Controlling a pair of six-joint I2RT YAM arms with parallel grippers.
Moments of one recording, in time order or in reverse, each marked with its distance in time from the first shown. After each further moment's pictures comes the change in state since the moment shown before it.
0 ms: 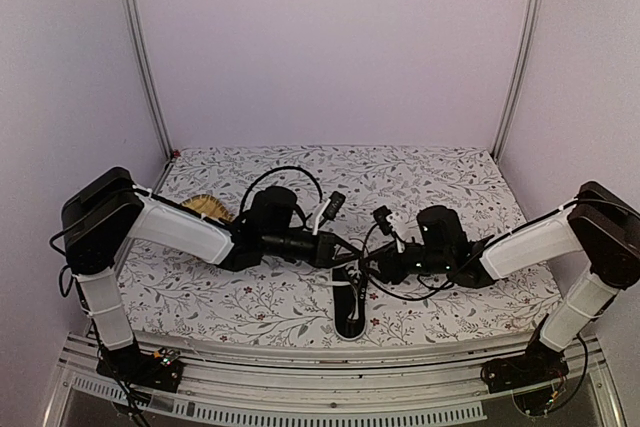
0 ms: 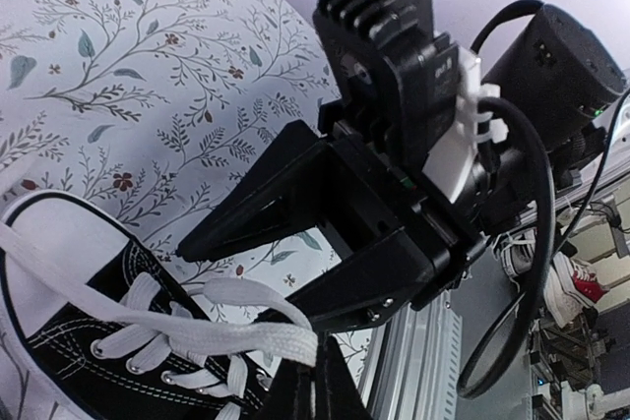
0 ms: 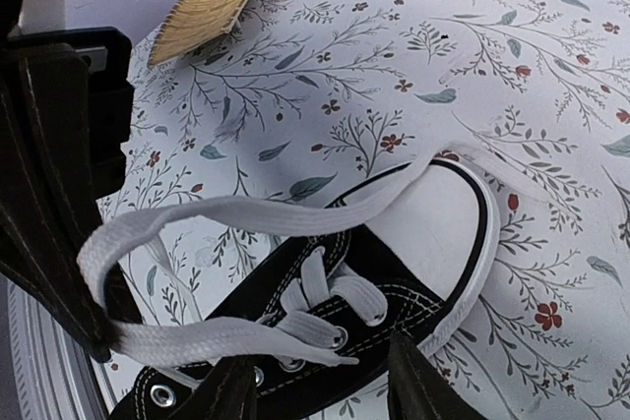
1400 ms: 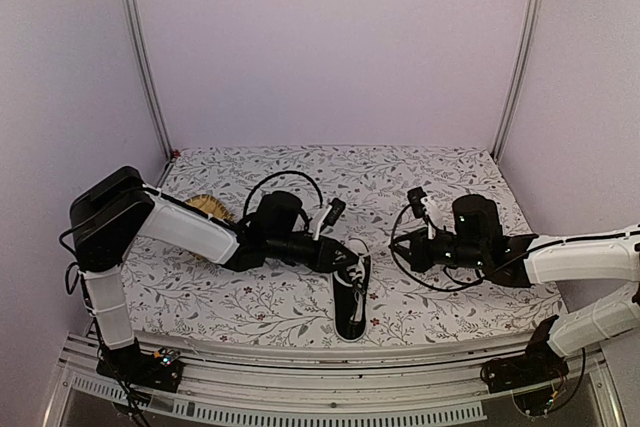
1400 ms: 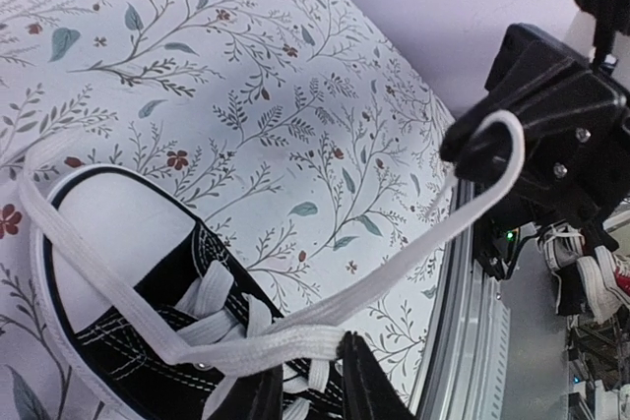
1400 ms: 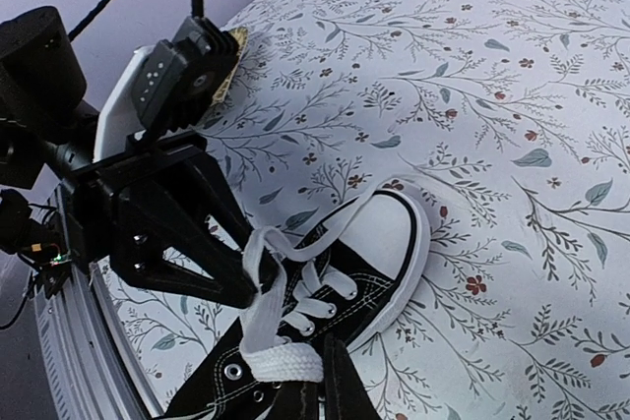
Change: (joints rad) left arm 0.009 0.049 0.021 -0.071 -0.050 0.083; right arm -0.028 -0.348 -0.068 -0.188 0.115 0.076
